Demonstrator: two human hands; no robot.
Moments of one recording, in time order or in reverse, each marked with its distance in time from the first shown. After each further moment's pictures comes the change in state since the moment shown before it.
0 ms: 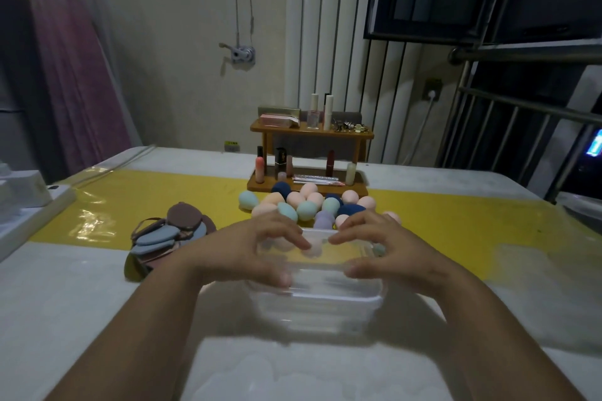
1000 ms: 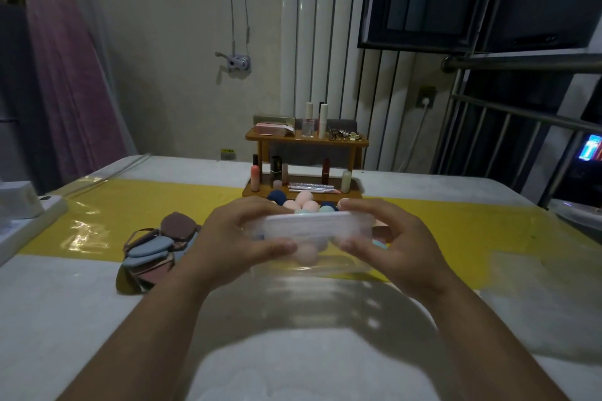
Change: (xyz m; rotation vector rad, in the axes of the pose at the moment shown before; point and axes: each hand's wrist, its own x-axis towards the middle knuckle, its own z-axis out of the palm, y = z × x) left_hand 0.003 0.011 0.008 0.022 0.663 0.182; right_hand 0.001 0.001 0.005 0.132 0.486 -0.272
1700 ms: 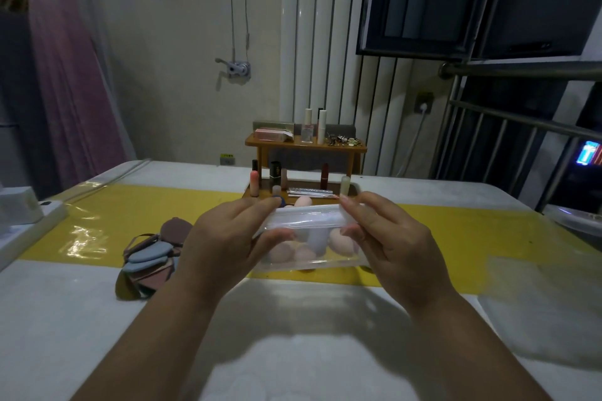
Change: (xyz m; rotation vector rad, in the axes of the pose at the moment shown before) left_hand -0.001 0.005 0.001 0.564 0.280 0.497; right_hand 0.001 -0.006 0.004 -0.521 0.234 -0.504
